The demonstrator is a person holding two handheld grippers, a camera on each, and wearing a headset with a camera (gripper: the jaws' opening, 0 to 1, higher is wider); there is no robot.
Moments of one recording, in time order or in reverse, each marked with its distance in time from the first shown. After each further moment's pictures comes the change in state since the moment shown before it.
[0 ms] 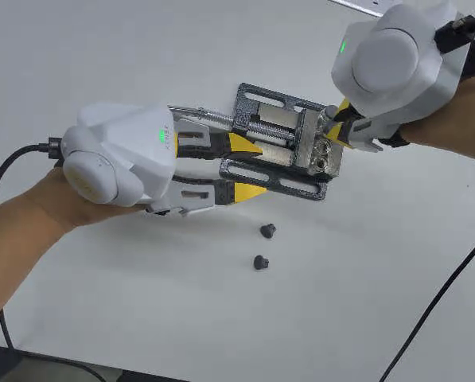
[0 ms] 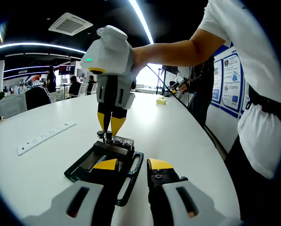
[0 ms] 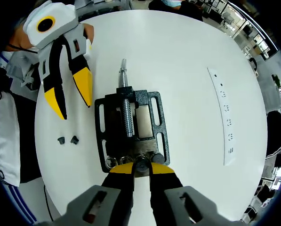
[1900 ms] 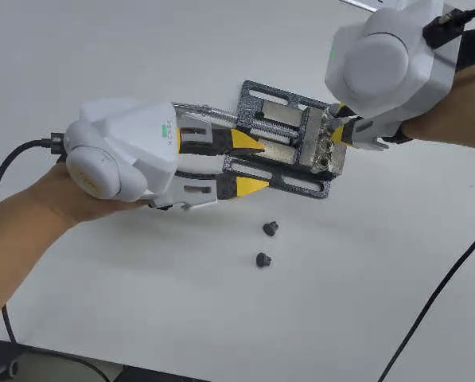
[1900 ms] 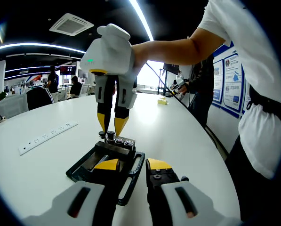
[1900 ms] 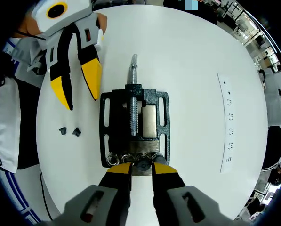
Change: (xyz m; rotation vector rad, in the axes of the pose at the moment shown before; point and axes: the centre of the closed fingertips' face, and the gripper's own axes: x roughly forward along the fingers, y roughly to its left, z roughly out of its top) left arm -0.002 0.002 0.001 0.000 -0.002 0.013; right arm 0.001 0.002 0.002 -0.111 0.048 0.019
